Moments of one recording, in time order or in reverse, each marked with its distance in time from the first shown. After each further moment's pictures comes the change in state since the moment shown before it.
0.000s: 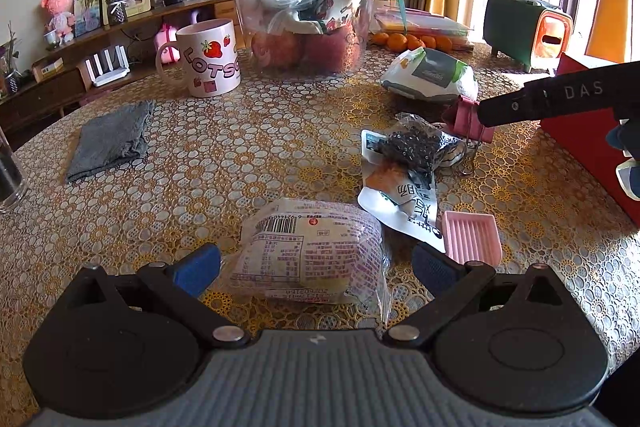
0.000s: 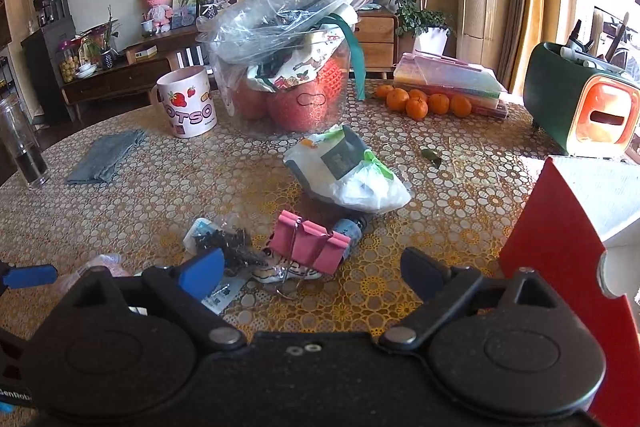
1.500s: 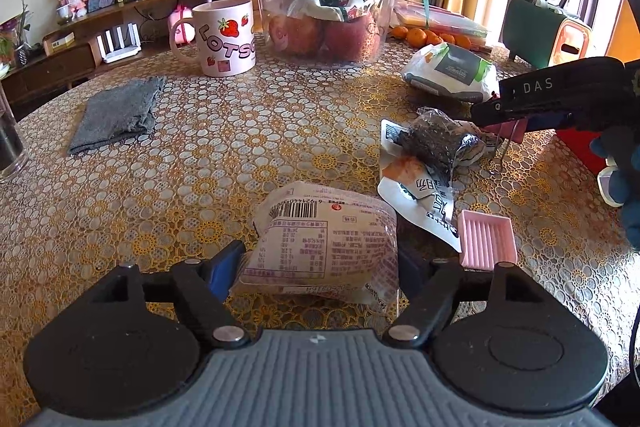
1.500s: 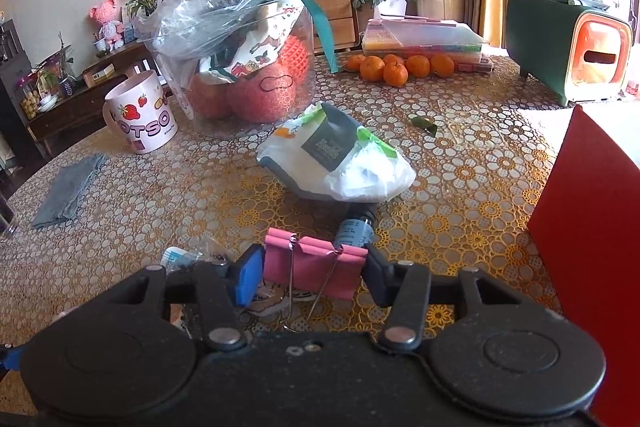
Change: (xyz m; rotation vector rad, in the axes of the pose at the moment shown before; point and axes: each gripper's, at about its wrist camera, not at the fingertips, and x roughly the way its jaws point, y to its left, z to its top) left arm 0.008 0.008 -0.004 -0.079 0.030 0.014; right arm 0.042 -0.002 0.005 0.170 0.042 -0.058
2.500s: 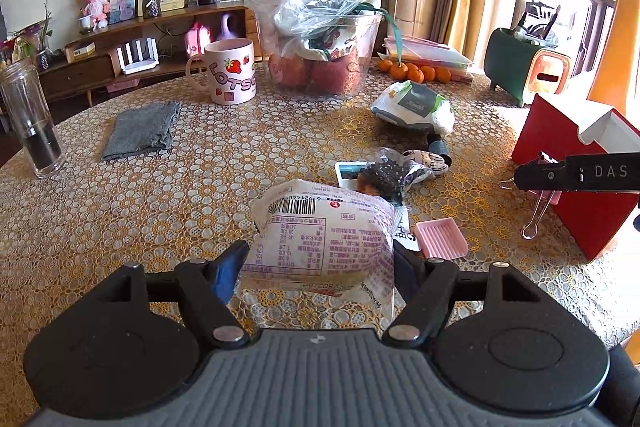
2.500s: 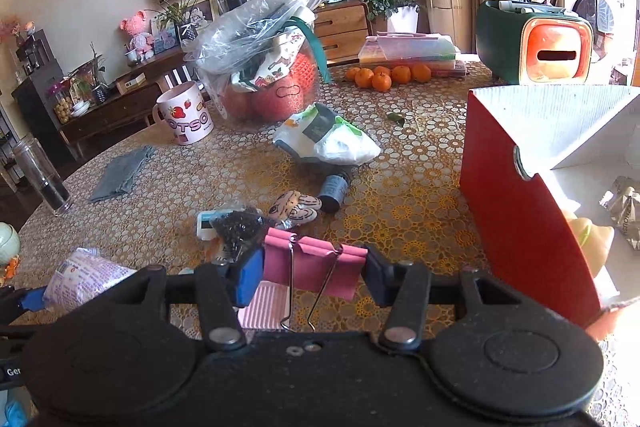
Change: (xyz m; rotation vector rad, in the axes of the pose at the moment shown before) left arm -0.085 -0.043 -0.003 -0.033 -0.060 0.027; right arm -0.115 -0.034 -0.039 -0.001 -0.026 0.089
